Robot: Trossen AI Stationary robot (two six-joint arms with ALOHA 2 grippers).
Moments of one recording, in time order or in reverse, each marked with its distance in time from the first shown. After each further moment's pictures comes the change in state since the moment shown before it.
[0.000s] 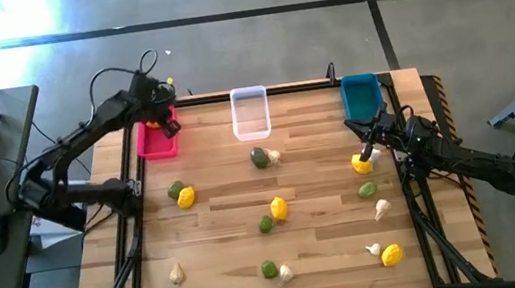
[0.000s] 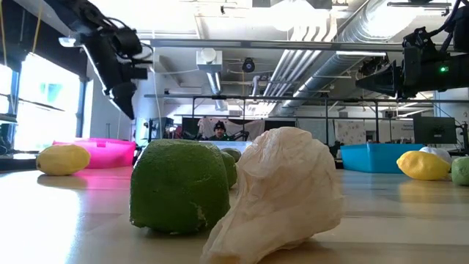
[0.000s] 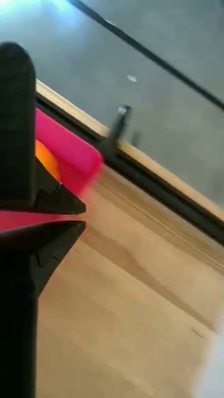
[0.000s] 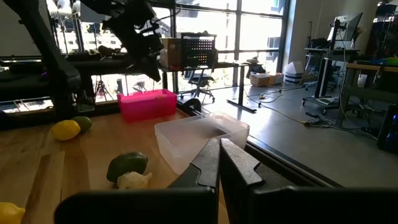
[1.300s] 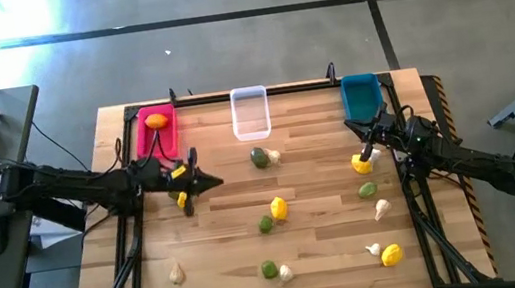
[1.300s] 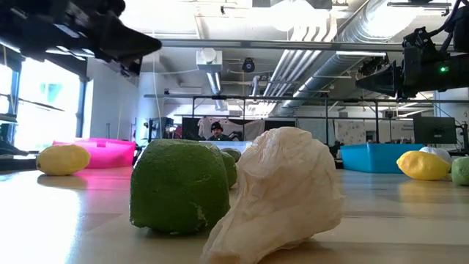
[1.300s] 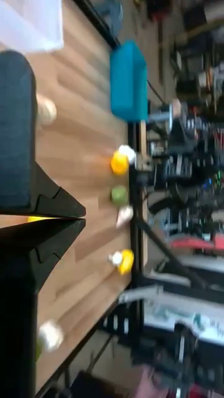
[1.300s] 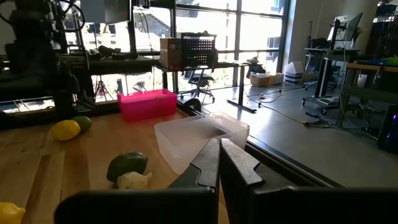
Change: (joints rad) left arm -0.999 -0.317 -0.588 1.100 0.113 -0.439; right arm 0.000 0.000 0.000 0.000 0.000 0.000
